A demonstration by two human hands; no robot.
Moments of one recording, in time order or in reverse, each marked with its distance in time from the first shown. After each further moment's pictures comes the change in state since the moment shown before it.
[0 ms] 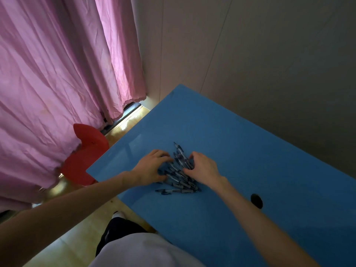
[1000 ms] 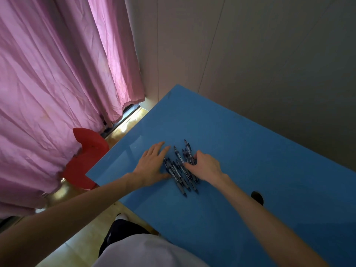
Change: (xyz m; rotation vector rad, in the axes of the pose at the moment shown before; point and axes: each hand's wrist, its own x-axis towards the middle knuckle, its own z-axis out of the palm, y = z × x) left_hand 0.003 0.018 -0.003 0.158 0.044 -0.144; right_hand 0.002 0.005 -0.007 0.018 0.023 0.124
